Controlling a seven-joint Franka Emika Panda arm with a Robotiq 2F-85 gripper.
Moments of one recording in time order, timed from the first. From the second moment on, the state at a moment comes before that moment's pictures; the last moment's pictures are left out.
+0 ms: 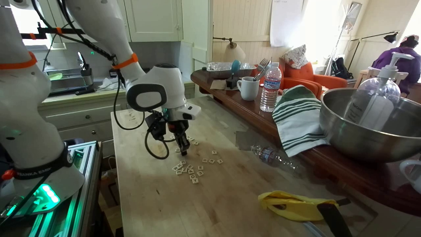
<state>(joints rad) -0.06 0.06 -0.04 -2.74 -0.12 2.92 -0.09</state>
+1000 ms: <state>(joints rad) -0.05 0.05 -0.02 -2.74 -0.12 2.92 -0.13</state>
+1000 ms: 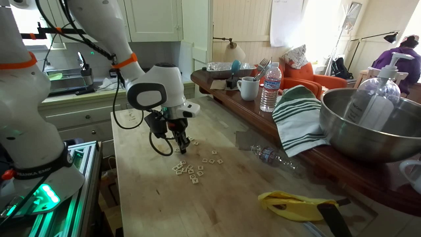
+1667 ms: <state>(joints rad) -0.05 -0.02 -0.04 -2.74 -0.23 2.92 -0.10</state>
